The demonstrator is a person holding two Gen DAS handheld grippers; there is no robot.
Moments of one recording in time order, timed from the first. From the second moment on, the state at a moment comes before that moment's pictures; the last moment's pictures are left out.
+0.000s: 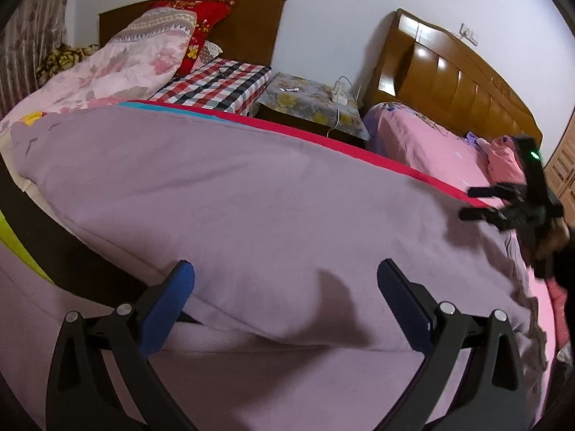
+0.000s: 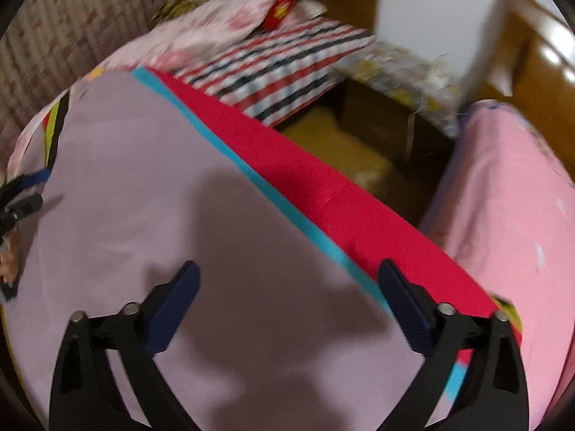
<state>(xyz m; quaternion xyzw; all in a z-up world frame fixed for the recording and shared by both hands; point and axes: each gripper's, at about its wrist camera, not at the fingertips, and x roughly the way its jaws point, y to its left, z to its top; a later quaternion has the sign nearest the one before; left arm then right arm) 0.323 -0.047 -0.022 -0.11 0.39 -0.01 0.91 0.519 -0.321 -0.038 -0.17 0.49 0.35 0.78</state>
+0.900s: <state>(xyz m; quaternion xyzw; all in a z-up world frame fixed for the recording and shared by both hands) 0.245 -0.005 0.000 -0.25 0.40 -0.05 0.88 0.191 -0.269 0.051 -0.29 0.27 0.27 0.88</state>
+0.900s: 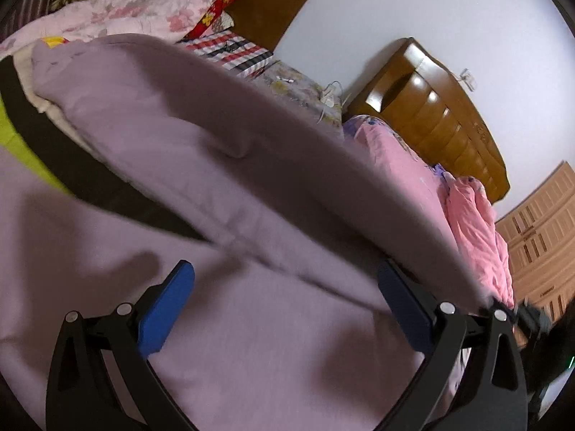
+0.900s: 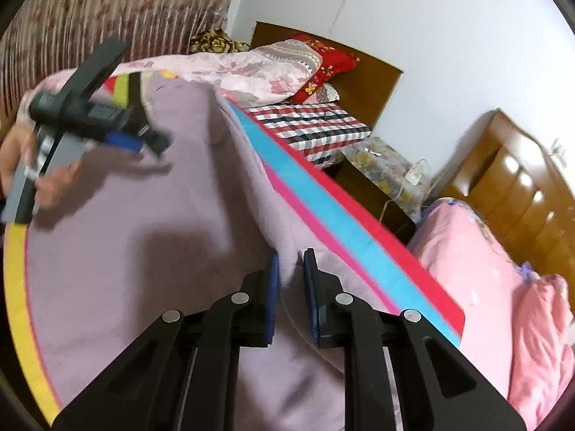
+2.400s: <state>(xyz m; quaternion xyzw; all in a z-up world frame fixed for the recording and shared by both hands) 0.219 -0.034 -0.017 -0.36 0.35 -0.21 0.84 0.180 -0.307 -0.040 0.38 0.38 0.18 0.82</state>
